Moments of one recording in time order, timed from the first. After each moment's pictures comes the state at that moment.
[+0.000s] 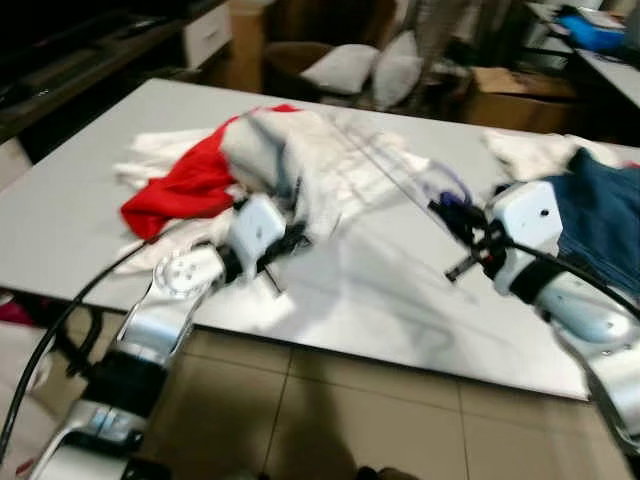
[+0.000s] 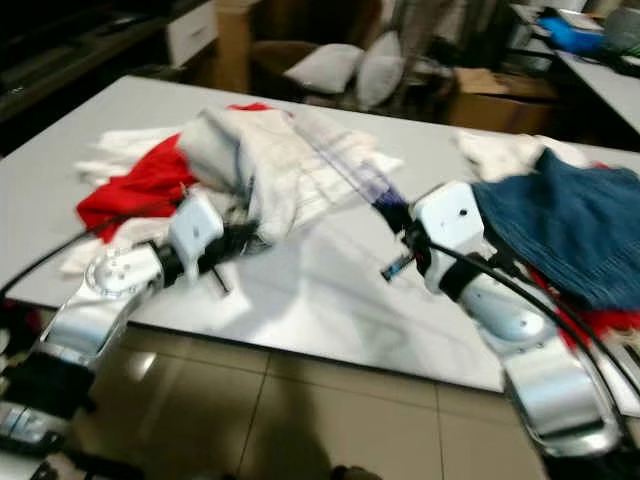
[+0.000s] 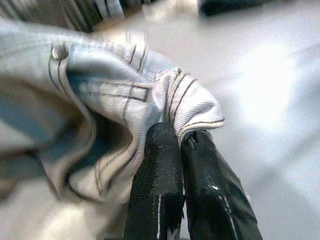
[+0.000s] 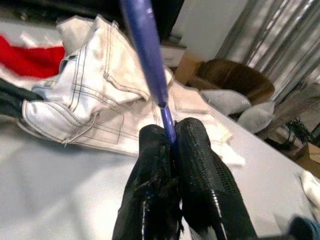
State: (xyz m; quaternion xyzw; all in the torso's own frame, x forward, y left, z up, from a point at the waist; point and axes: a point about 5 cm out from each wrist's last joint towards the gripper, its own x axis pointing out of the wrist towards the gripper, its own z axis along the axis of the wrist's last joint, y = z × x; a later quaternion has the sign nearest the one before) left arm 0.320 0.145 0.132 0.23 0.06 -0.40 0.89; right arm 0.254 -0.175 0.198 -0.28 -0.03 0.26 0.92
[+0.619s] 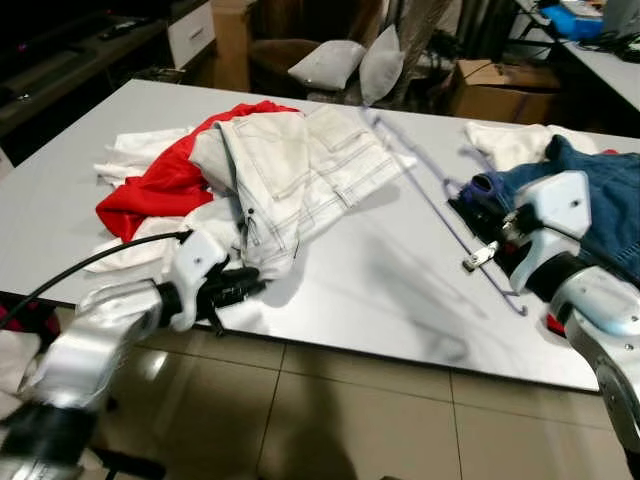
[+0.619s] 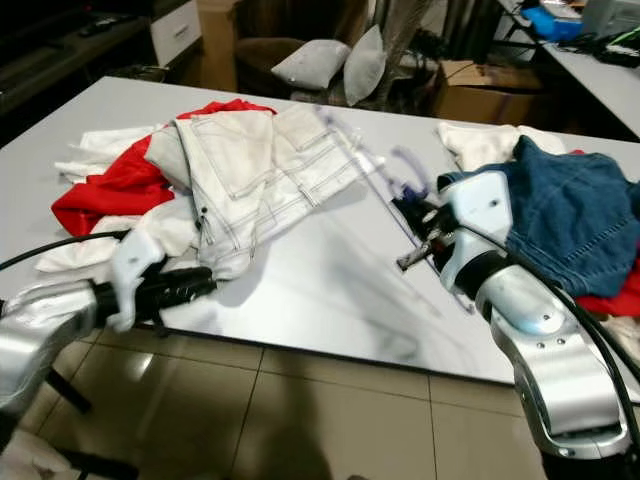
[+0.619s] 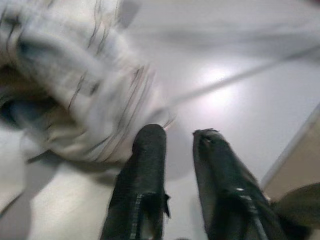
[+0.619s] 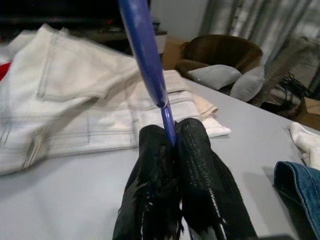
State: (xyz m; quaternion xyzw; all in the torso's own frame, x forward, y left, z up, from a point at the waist) left arm 0.269 0.197 0.135 0.11 0.16 -0.44 0.88; right arm 0.261 -0.187 0.207 -0.17 -0.01 0.18 0.97
